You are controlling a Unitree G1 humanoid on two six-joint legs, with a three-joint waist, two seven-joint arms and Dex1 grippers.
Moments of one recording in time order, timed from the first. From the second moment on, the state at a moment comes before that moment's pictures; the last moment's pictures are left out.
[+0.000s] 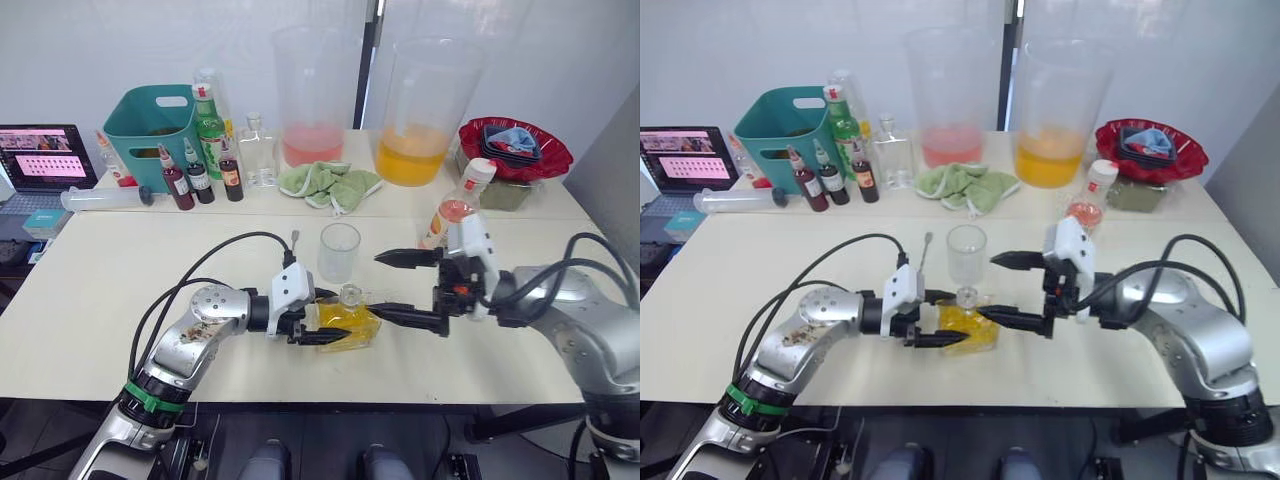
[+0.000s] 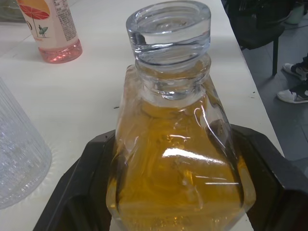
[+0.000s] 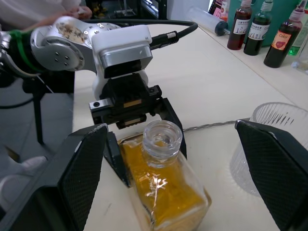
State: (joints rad) left arm -0.46 0.50 -0.26 -0.16 -0.31 0.40 -1.06; right arm -0.43 -0.76 0.00 -0.45 0.65 0.63 0.96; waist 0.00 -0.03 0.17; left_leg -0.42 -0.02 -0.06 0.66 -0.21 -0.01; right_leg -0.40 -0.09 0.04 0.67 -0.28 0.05
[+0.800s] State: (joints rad) left arm -0.47 0.51 -0.27 -0.16 -0.29 0.38 -1.07; right arm -0.45 -0.65 0.13 -0.42 0.57 0.67 0.90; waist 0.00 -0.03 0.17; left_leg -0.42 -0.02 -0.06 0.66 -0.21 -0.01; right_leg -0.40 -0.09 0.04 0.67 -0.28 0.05
